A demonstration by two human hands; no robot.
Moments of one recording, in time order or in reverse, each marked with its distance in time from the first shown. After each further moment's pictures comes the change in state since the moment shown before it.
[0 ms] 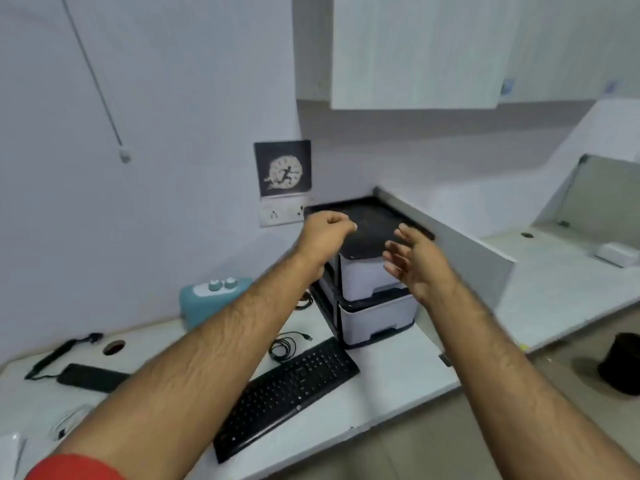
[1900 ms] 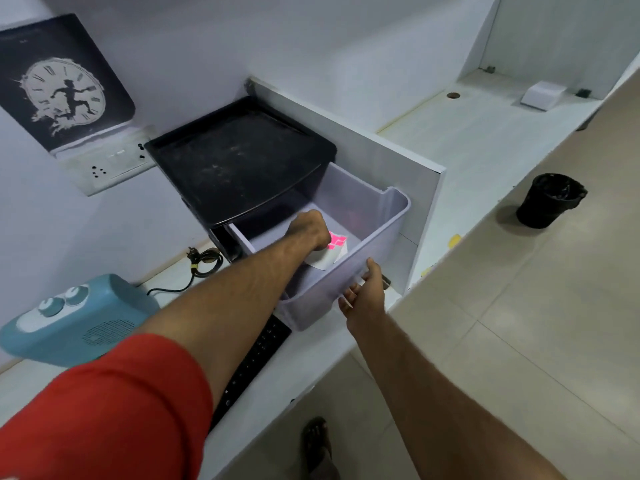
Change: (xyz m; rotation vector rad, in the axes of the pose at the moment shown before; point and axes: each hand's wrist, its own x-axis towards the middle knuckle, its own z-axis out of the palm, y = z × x) left_hand 0.170 -0.184 0.266 1.206 -0.492 -0.132; right_hand 0.134 0.178 -0.156 0.563 0.499 0.444
